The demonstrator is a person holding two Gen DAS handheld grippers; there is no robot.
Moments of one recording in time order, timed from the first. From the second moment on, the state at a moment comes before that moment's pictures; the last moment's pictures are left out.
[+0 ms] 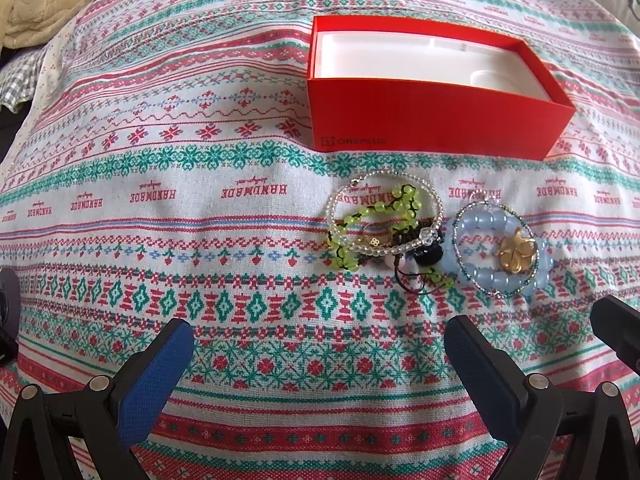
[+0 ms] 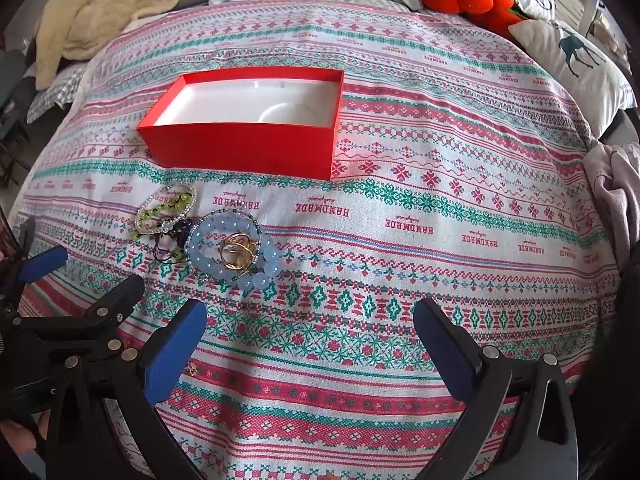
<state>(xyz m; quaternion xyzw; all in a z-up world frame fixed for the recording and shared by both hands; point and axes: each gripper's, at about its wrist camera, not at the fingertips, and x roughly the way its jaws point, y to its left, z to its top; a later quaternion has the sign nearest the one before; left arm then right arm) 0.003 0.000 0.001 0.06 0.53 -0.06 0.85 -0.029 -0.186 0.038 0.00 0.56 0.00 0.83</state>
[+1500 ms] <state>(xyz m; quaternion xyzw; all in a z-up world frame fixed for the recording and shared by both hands) 0.108 0.011 -0.027 -0.07 0.58 -0.16 0.79 0.063 -0.197 -0.013 0.14 0.65 0.08 0.75</state>
